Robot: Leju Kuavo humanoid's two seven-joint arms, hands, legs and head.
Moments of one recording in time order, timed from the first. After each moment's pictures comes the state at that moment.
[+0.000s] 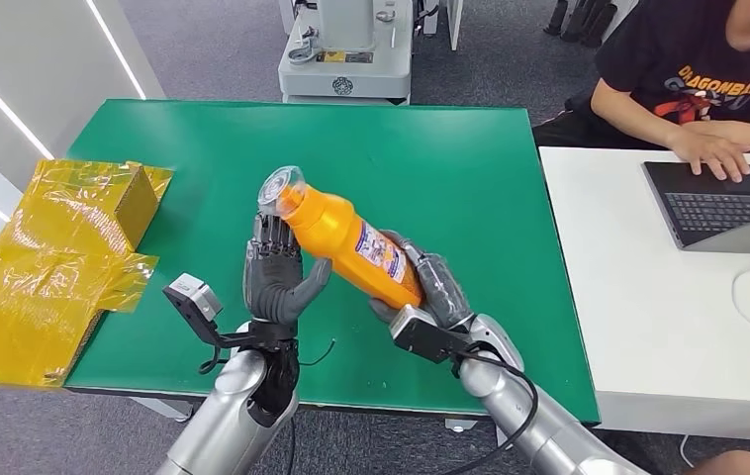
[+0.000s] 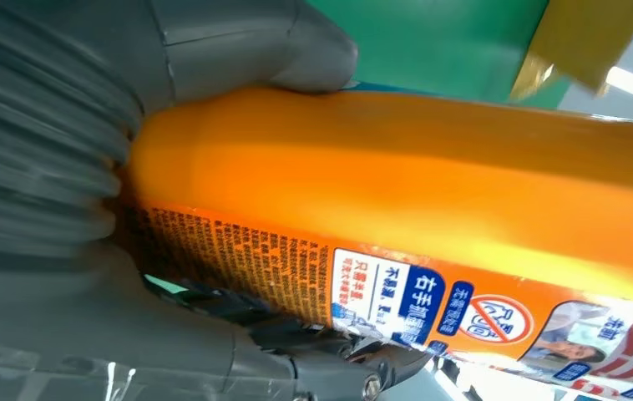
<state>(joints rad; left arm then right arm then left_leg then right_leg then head) -0.33 -0.16 -0.48 -1.21 0.36 0.10 -0.65 -0.56 -0.01 0.72 -0.78 0.28 -0.33 -0.69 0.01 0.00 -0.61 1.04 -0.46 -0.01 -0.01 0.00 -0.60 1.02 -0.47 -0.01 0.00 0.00</state>
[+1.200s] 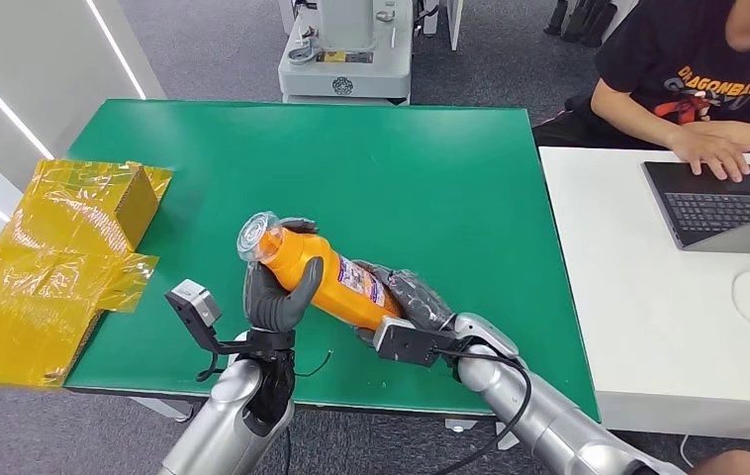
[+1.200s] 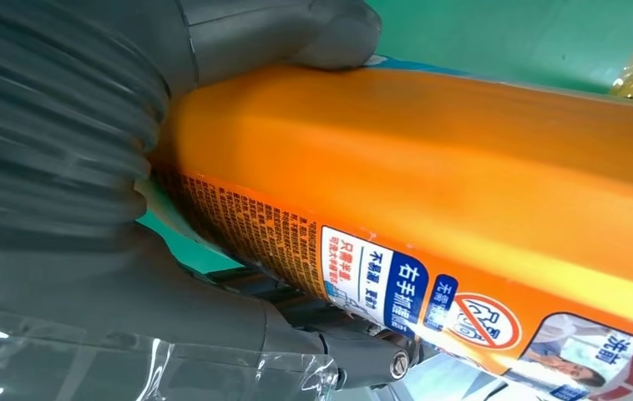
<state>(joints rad) -0.30 -0.14 -0.48 -1.21 0.37 0.07 -0.63 -0.63 -0.02 0.82 -0.72 0.33 -0.06 -0.64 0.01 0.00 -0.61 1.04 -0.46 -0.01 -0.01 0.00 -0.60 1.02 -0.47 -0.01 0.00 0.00</state>
